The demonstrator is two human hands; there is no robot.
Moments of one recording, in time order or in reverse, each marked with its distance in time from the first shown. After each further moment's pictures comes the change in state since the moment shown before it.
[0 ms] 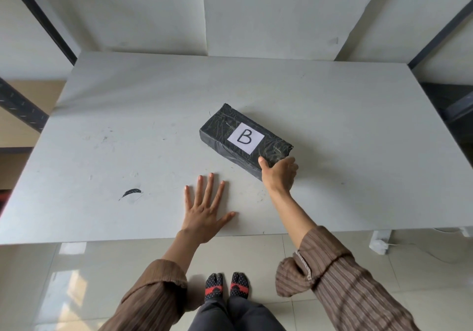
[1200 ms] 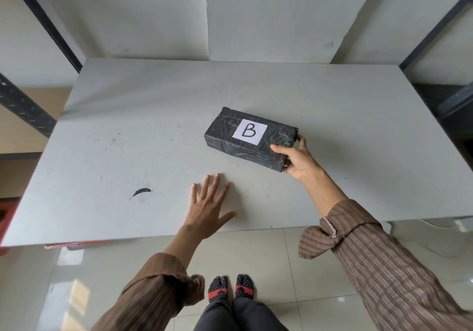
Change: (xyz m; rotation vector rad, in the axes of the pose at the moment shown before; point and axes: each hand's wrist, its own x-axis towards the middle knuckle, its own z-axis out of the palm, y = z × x) left_hand -0.007 -0.017 -0.011 0.033 0.047 0.125; right_hand 0.036 -0.005 -0.037 0.766 -0.483 0.128
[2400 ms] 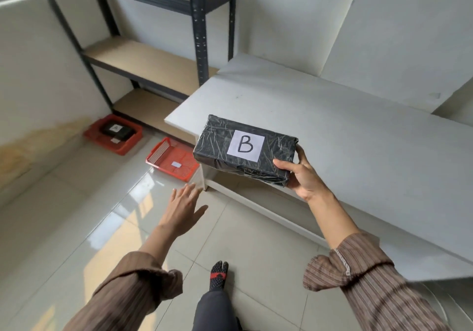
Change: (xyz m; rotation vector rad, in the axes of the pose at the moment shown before) left_hand -0.312 0.004 0.052 -0.207 0.311 -0.609; right_hand -0.208 0.104 0.053 -0.135 -0.773 -0.007
